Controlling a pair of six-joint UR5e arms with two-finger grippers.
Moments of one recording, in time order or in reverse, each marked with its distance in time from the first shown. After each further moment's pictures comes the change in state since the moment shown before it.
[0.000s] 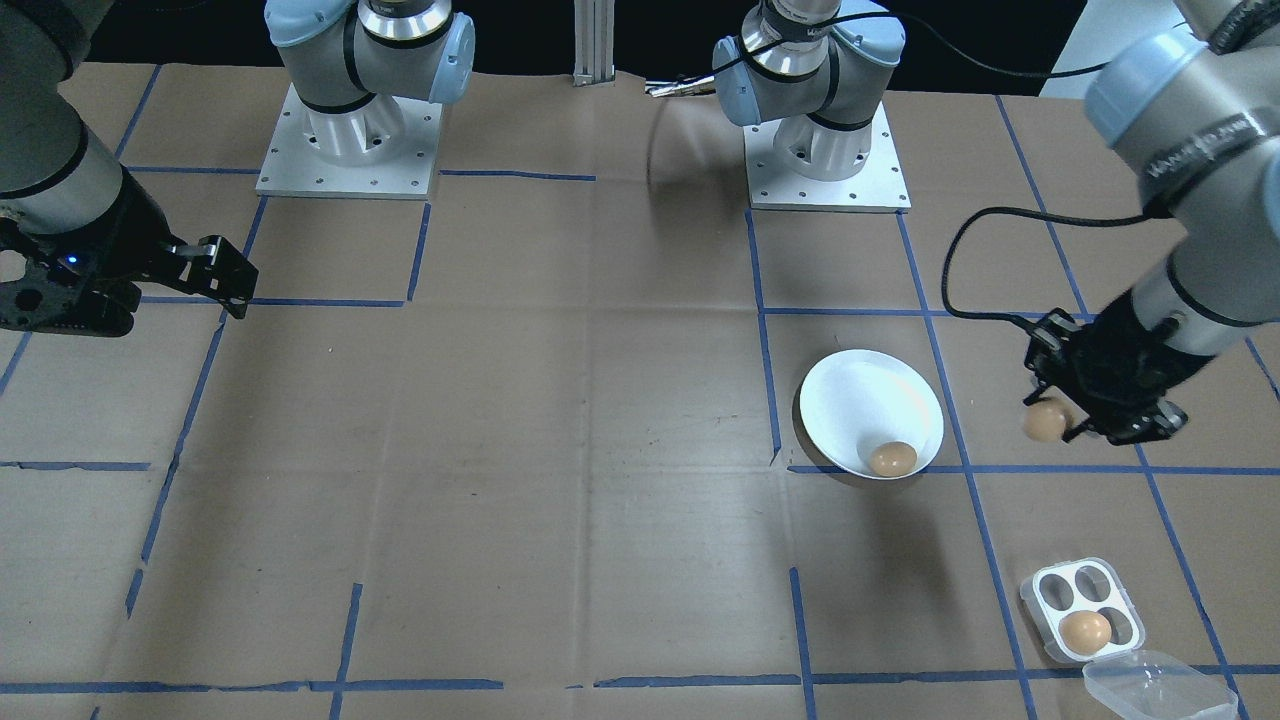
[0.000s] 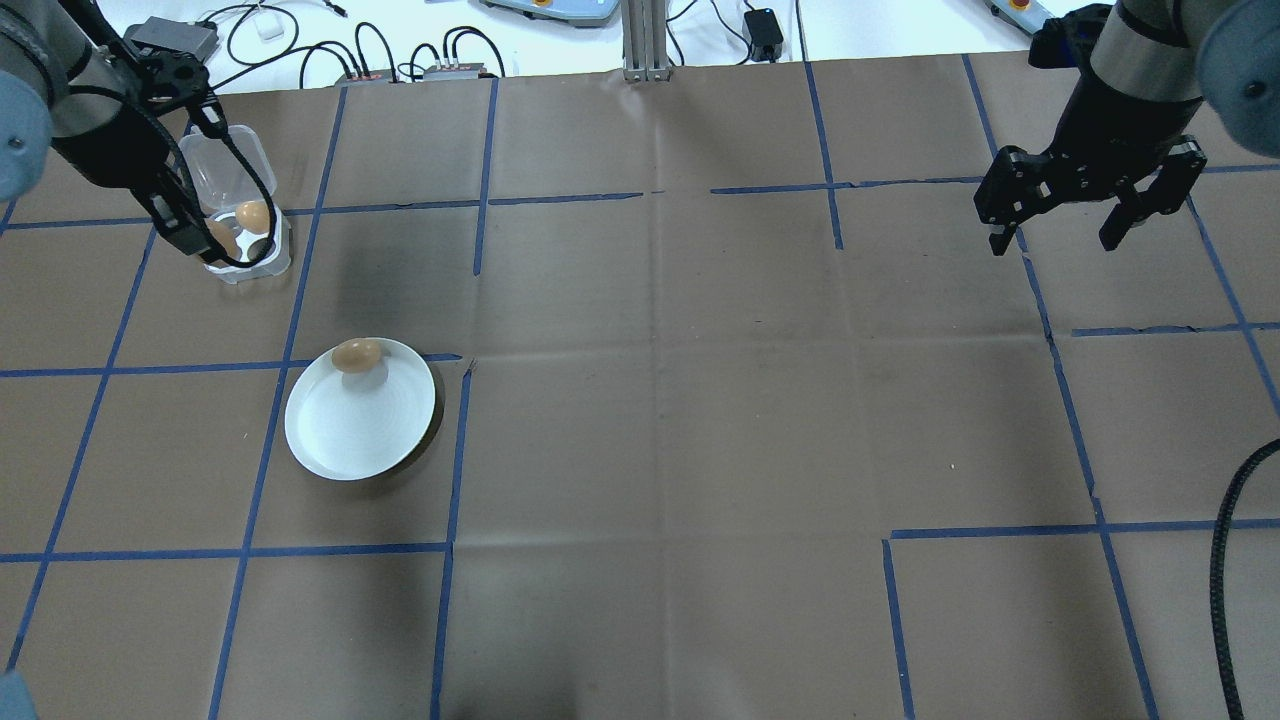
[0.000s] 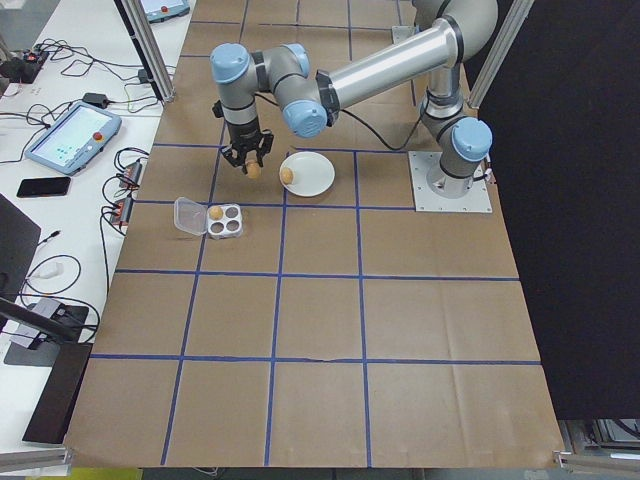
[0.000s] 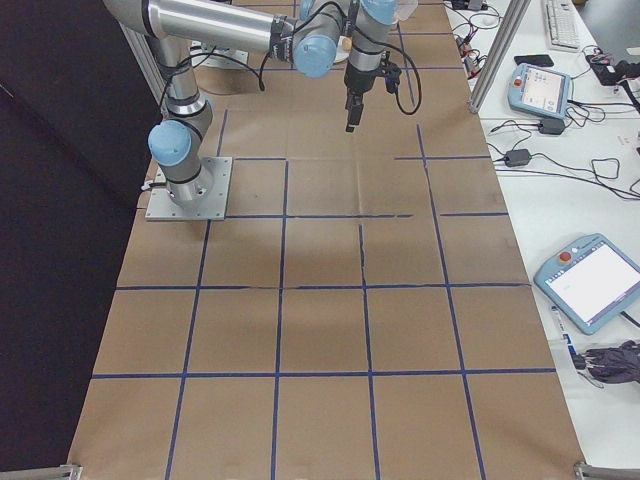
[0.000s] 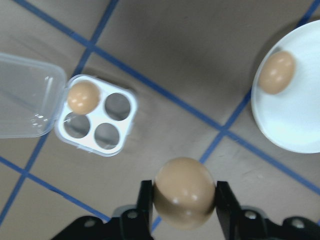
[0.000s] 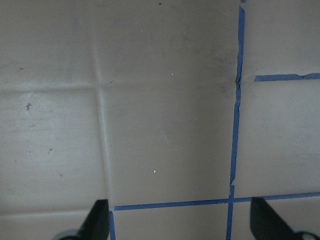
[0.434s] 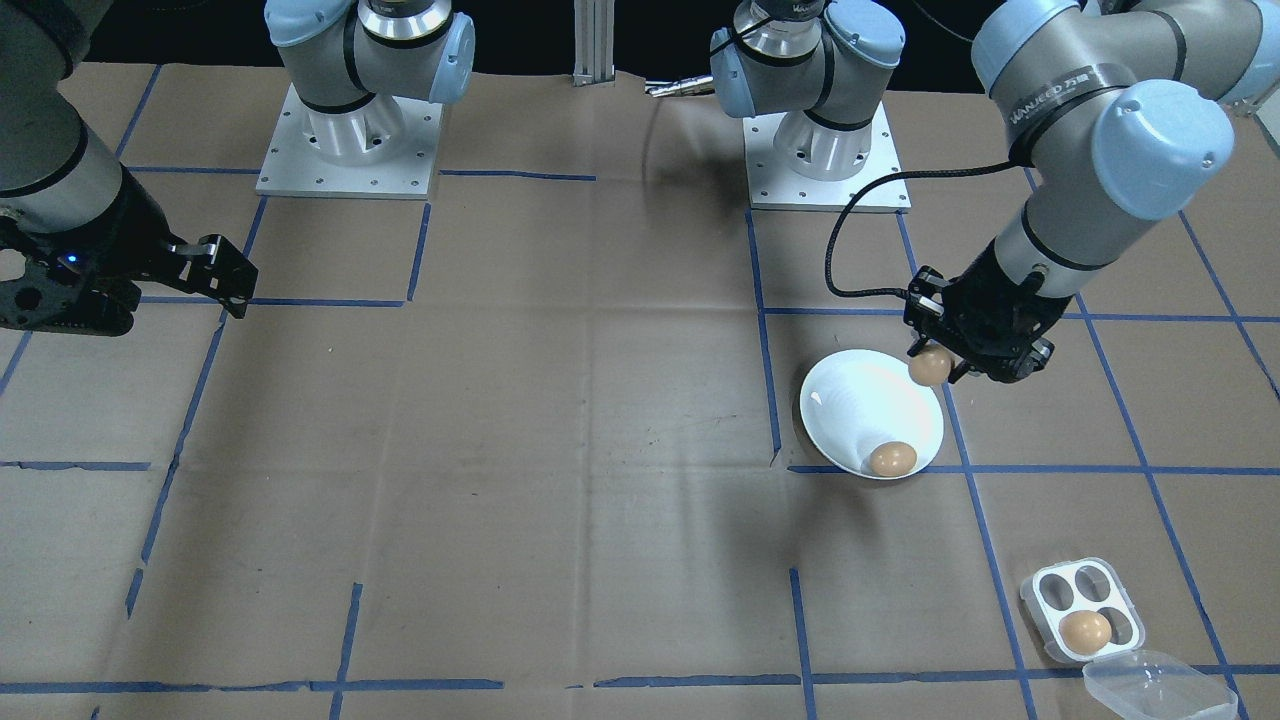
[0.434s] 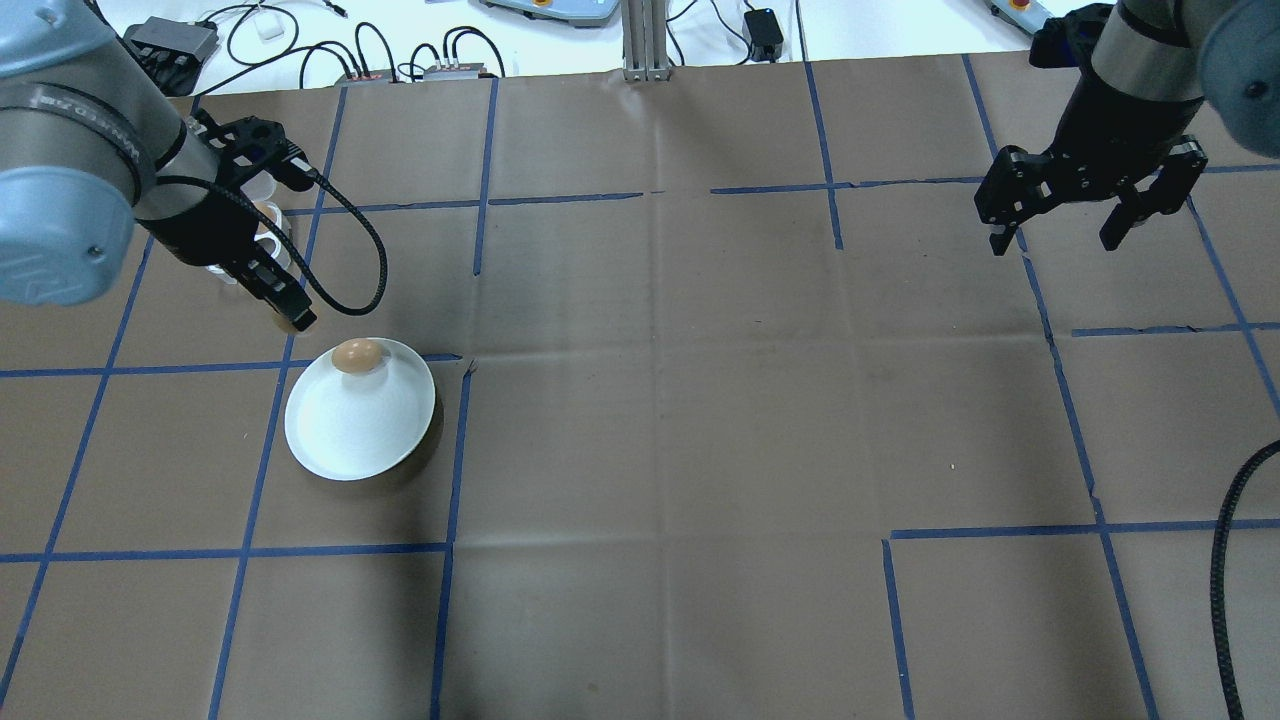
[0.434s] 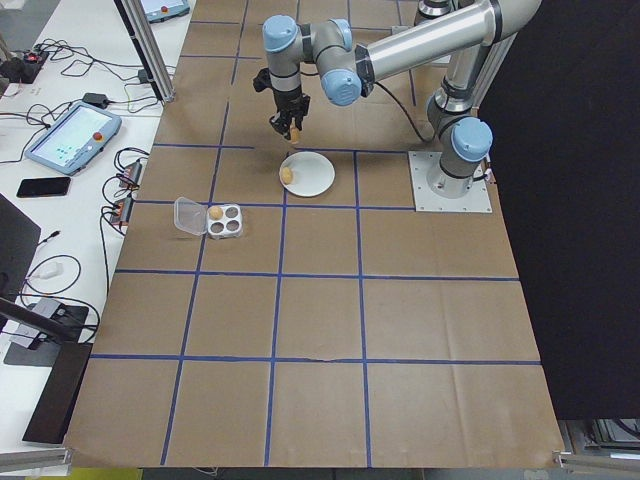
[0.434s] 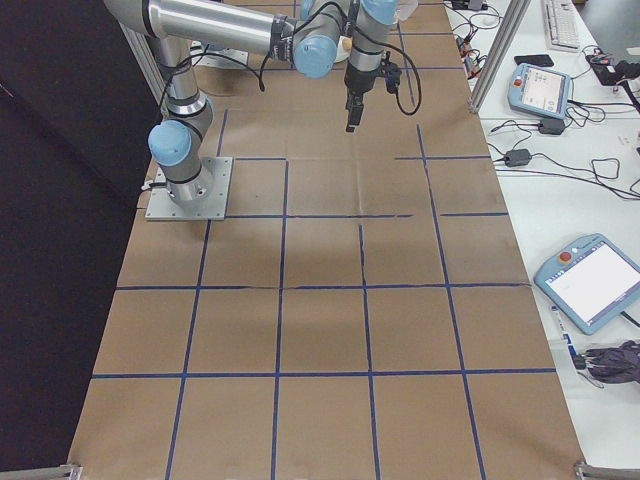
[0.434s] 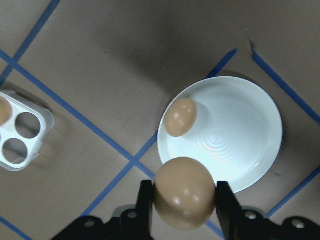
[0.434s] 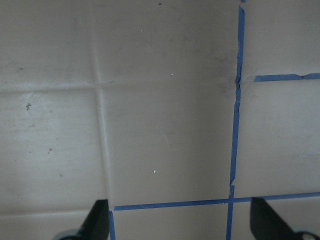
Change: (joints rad) left arm -0.068 0.118 -0.208 0.025 -0.064 -0.378; right arm 0.000 0.000 0.000 0.000 0.000 0.000
